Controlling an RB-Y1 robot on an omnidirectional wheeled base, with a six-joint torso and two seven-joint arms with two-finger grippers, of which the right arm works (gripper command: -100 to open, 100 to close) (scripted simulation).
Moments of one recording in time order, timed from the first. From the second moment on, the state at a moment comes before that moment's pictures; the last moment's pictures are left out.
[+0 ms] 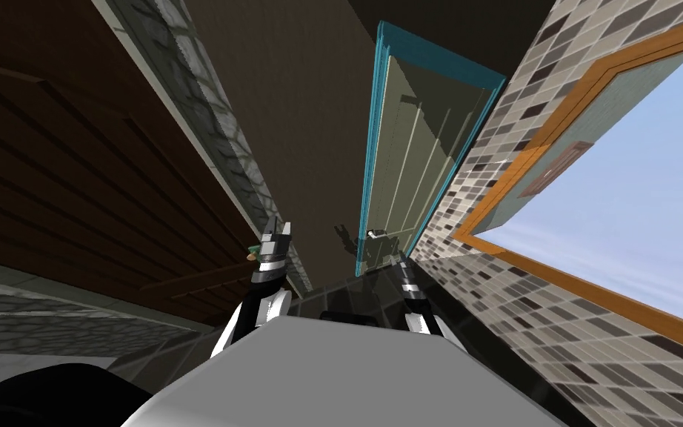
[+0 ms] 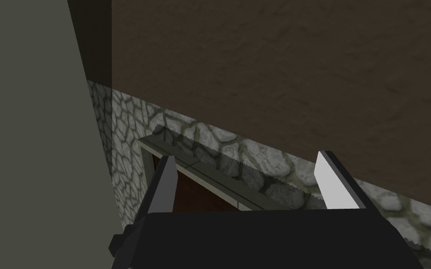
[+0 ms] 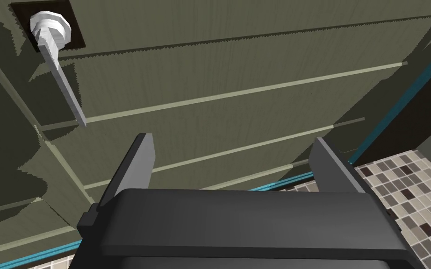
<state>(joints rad) 0.23 -0.22 0.05 -1.32 -0.03 -0.82 -0.25</state>
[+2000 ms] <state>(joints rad) 0.08 -0.35 0.11 -0.81 -0.04 -0.94 -0.33</state>
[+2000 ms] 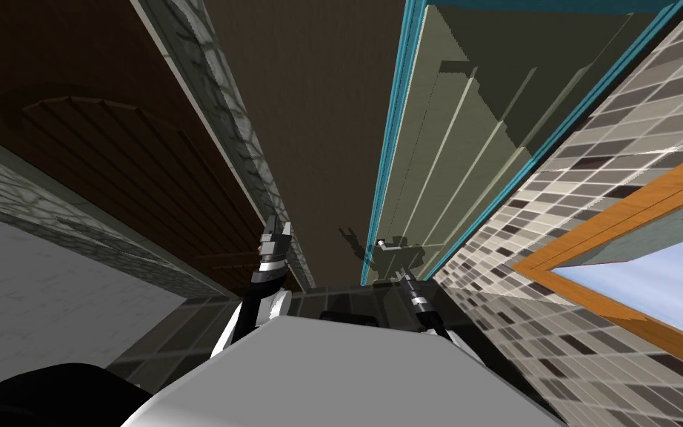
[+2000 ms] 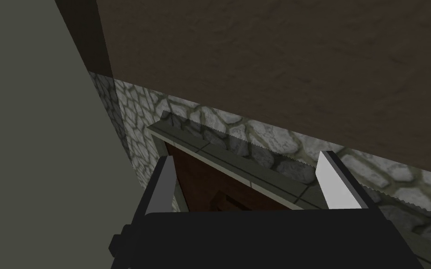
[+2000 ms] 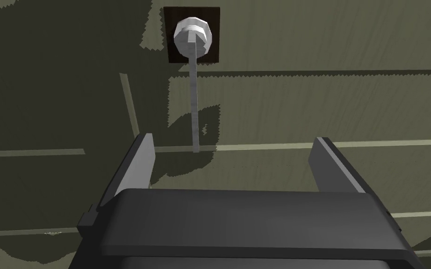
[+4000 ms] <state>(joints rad) 0.01 -0.38 -0.02 -0.54 -0.12 -1.01 -0.32</state>
